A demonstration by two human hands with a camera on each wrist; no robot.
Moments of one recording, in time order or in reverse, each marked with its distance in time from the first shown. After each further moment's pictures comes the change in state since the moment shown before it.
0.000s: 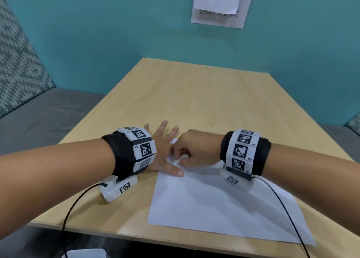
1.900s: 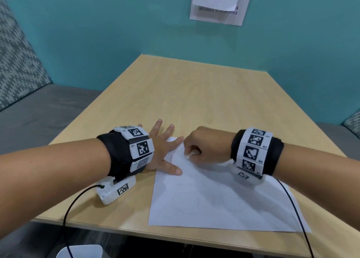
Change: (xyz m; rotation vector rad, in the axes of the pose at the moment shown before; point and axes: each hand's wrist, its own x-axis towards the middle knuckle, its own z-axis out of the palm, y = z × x) left_hand 0.000 0.006 0.008 -0.032 -0.015 -0.074; right_hand -0.027 0.012 -0.001 -0.052 0.026 0.092
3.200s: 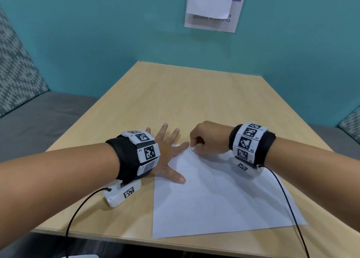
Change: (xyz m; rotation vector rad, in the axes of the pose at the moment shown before) left_hand 0.016 0.011 -0.003 -0.002 0.066 0.084; right_hand 0.008 0.036 -0.010 0.011 0.030 0.123
